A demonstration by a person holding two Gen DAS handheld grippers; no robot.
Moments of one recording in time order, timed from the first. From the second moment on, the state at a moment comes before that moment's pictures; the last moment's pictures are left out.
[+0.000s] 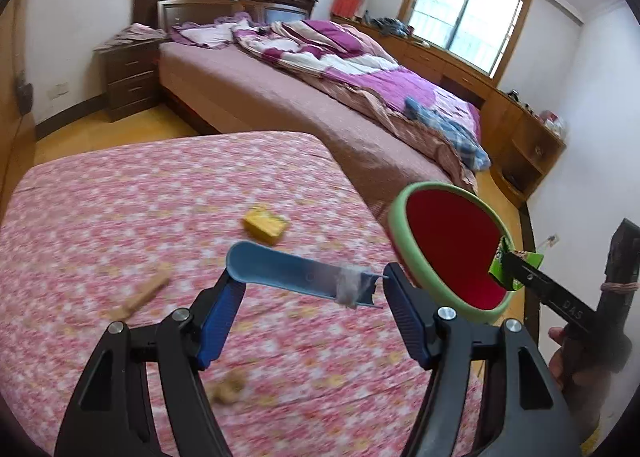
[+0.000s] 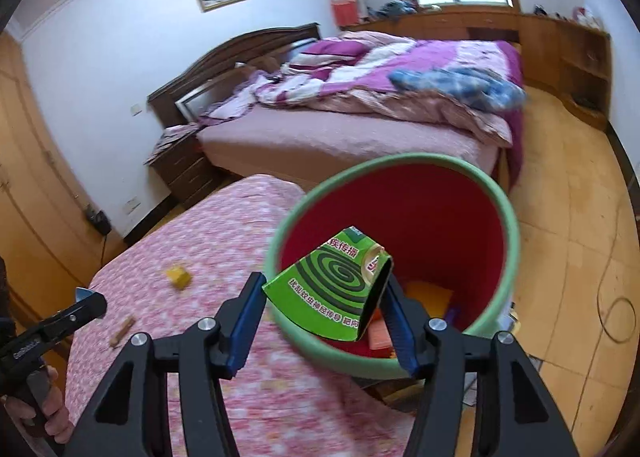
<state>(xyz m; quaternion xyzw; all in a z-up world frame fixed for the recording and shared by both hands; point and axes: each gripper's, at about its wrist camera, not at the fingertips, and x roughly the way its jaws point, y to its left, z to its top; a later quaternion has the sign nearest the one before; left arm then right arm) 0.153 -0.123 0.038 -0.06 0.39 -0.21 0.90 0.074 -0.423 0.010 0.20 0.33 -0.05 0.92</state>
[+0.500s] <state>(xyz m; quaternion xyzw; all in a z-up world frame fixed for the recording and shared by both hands) 0.173 -0.208 0.024 -0.02 0.40 -0.27 0.88 0.068 -0.476 -0.003 0.25 0.30 -0.08 0.92</state>
